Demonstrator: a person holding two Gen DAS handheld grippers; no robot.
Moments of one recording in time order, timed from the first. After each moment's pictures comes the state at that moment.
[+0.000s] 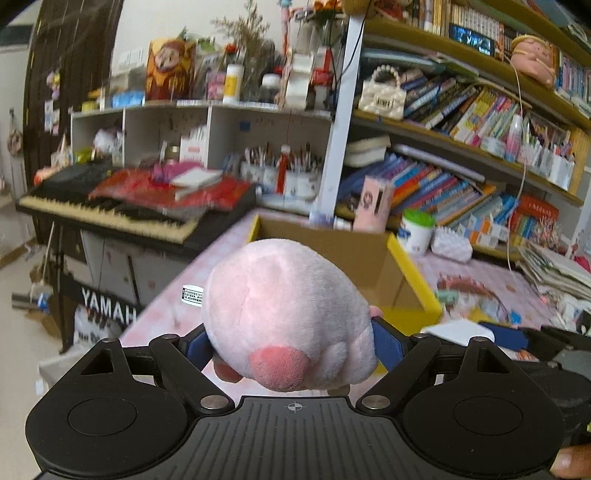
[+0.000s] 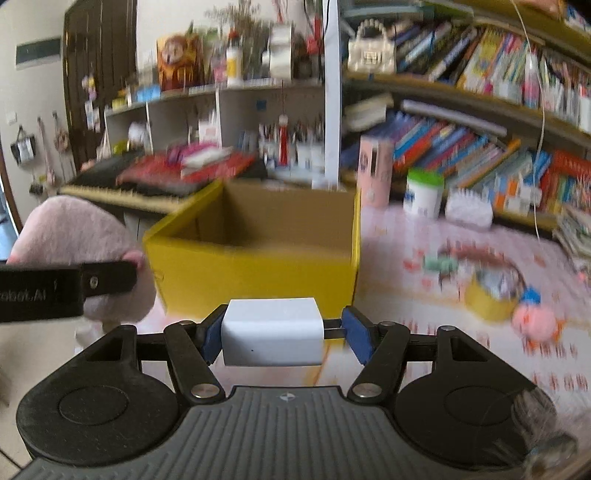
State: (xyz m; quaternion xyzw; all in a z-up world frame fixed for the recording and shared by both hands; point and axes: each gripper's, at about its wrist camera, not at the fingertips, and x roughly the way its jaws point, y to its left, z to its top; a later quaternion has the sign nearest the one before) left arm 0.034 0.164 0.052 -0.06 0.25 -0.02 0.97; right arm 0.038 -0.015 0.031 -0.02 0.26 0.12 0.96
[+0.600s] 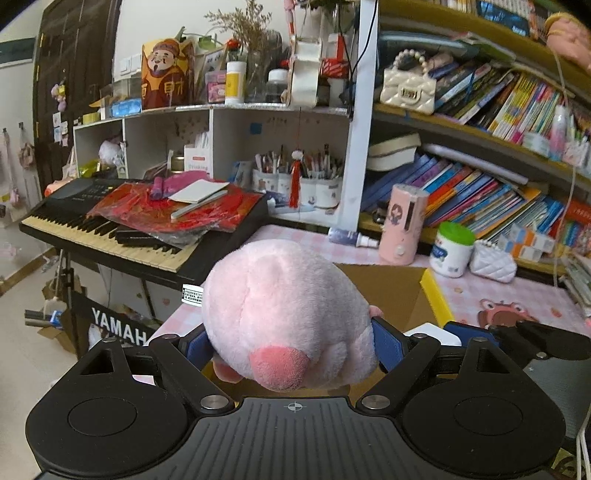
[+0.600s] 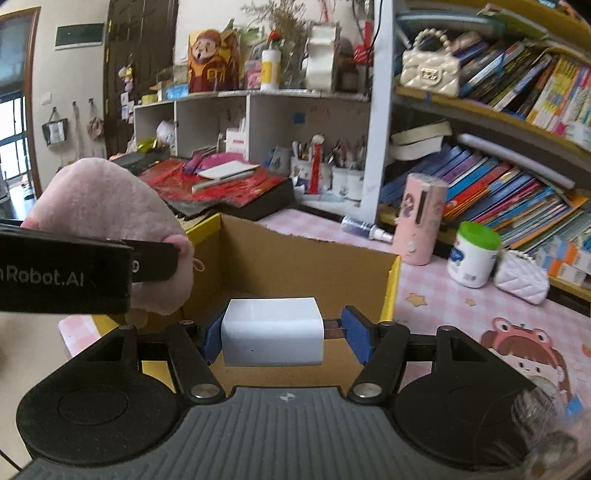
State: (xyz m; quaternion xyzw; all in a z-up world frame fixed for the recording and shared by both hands) left arm 0.146 0.127 0.049 -0.03 0.27 0.03 0.96; right arm 0.182 -0.009 0.025 -0.07 0.24 0.20 0.95
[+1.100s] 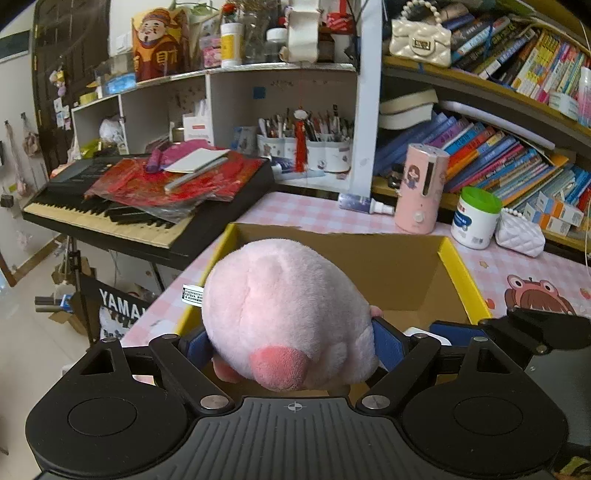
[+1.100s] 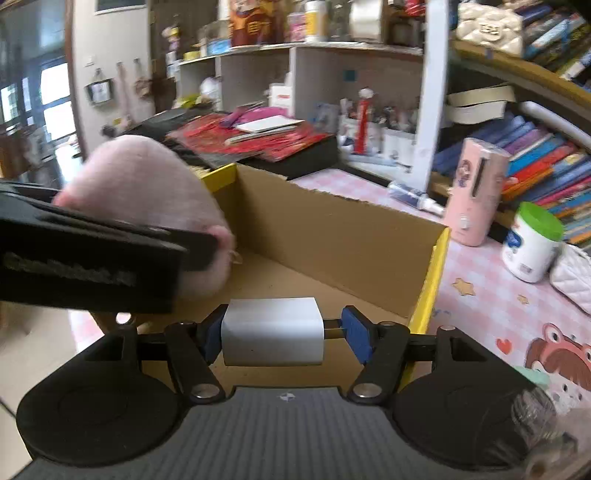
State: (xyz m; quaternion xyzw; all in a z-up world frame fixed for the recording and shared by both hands) left arm 0.195 0.101 0.021 -0.02 0.32 0.06 0.95; right arm 0.235 -0.019 -0.010 -0.10 0.30 0.29 0.90
